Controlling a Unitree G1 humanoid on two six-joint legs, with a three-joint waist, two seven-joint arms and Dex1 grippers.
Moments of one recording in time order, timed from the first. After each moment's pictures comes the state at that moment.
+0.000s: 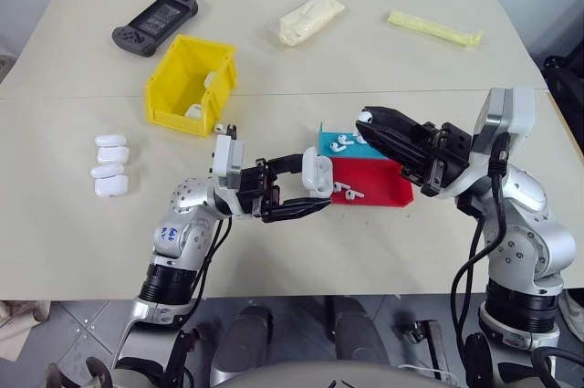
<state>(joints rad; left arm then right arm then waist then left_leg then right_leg) -0.39 0.24 -0.08 -0.03 -0.63 0.17 -1.19 -0.31 -0.38 -0.22 -0.48 0.74 0.51 0.92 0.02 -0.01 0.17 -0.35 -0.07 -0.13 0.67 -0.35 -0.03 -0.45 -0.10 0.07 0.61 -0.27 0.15</state>
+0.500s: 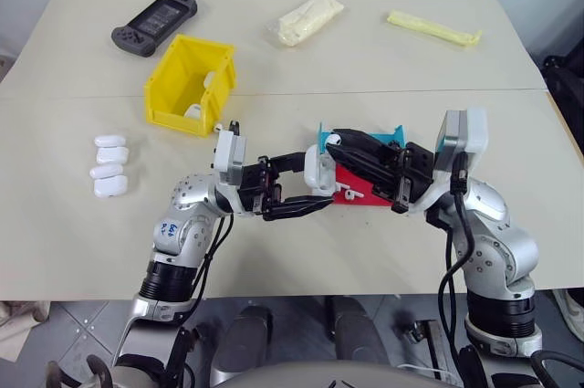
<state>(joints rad) -0.41 0.24 -0.08 -0.03 -0.63 0.20 -1.19 -0.28 -0.35 -0.08 -0.43 0.72 0.40 0.90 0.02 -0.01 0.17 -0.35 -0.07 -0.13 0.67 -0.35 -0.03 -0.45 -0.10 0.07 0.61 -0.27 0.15</state>
